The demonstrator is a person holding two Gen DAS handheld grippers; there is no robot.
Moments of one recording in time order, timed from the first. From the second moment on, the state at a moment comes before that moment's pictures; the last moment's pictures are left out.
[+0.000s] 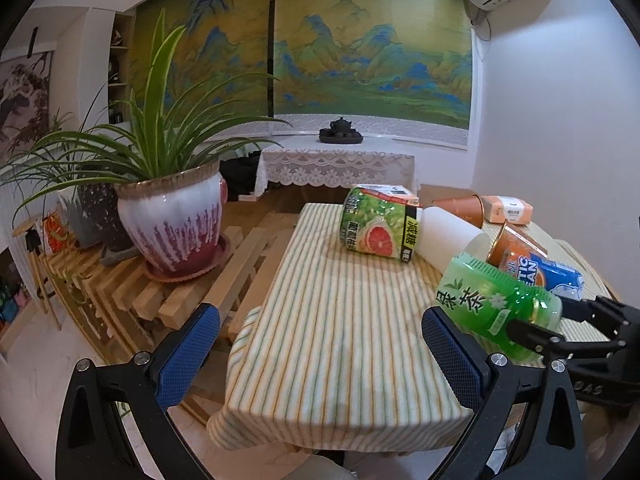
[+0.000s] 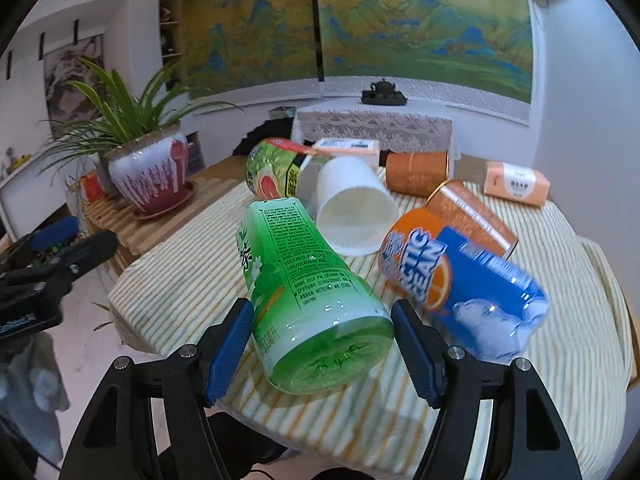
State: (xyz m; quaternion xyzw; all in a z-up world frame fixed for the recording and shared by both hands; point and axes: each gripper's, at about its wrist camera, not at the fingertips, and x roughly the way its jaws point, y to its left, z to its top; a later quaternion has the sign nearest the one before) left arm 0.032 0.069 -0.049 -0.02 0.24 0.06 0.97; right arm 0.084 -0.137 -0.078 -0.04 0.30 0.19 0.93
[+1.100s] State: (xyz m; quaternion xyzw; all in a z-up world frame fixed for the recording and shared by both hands) left arm 0.018 -0.039 -0.055 -0.03 0.24 0.01 0.97; right arm 0.015 -0.224 -0.054 0.07 0.24 0.12 0.96
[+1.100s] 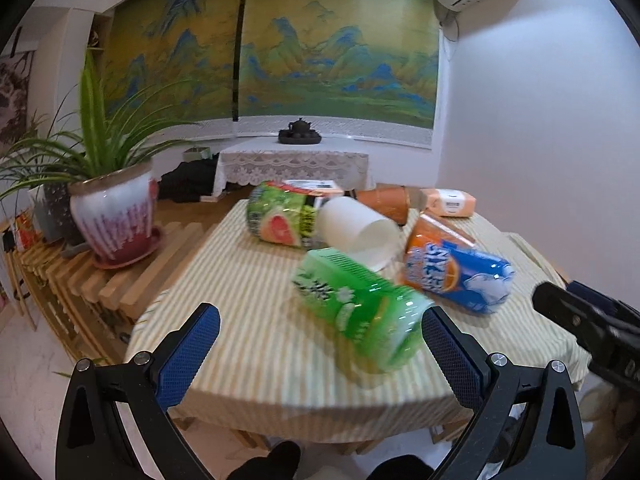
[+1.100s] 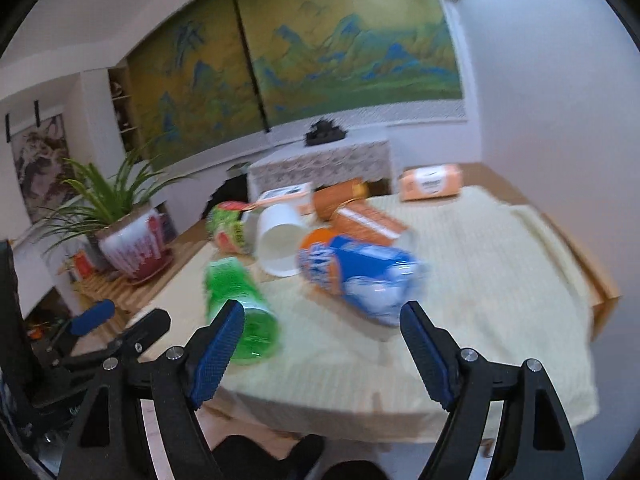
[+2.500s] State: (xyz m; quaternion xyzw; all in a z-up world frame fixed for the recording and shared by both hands) left arm 0.057 -0.089 -0.095 0.00 0.21 0.04 0.98; right arm 0.027 -0.295 -0.087 0.15 0.25 0.08 0.95
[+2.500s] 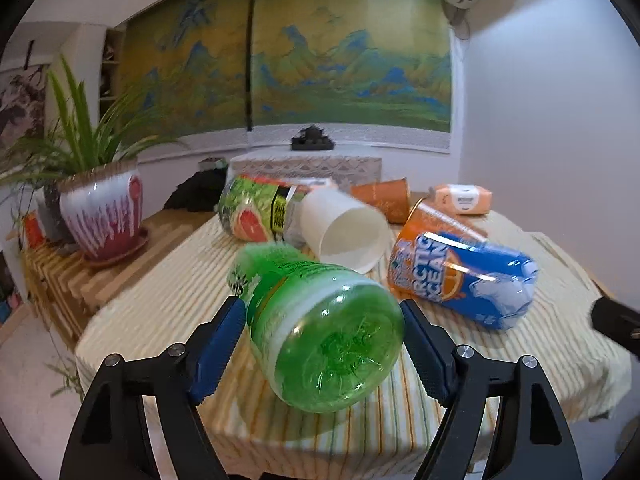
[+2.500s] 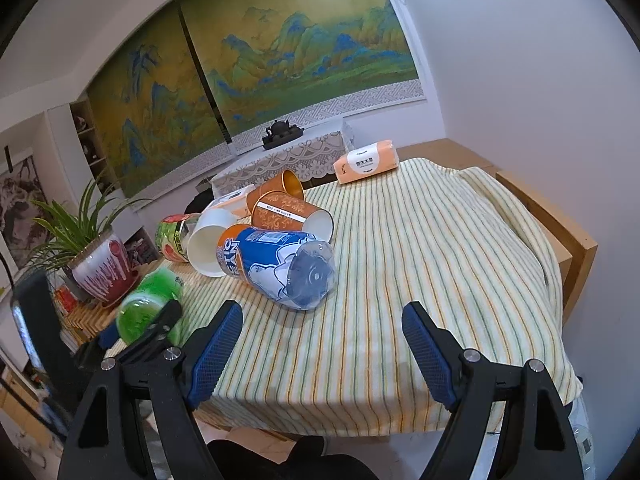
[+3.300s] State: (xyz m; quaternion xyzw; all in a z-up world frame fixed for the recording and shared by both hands) left arm 0.079 -0.026 -0.056 -0.04 0.23 -0.08 0.97; right arm 0.040 -0.272 -0.084 0.15 0.26 0.08 0.95
